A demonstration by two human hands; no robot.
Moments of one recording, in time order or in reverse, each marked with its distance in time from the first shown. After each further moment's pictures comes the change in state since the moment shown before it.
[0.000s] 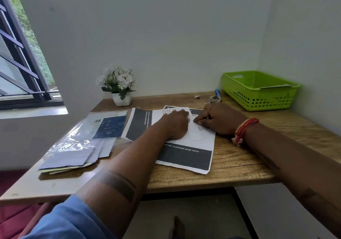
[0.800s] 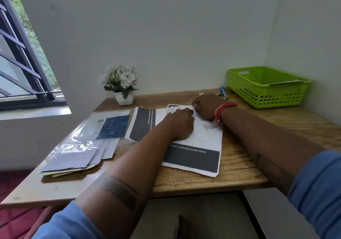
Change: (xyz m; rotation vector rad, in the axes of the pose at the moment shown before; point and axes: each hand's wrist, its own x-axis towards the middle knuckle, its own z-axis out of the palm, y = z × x) left_hand -0.002 0.001 0.000 -0.057 0.036 -0.026; right_hand 0.080 0.014 0.026 -0.112 -0.009 0.200
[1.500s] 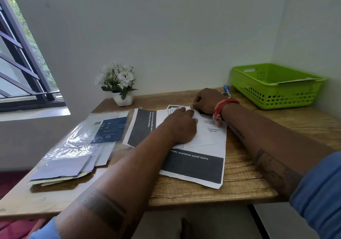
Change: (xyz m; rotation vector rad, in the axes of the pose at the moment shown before) left_hand 0.005 0.002 0.002 -0.032 0.011 -0.023; right_hand 0.030 0.007 0.002 0.224 0.022 0.115
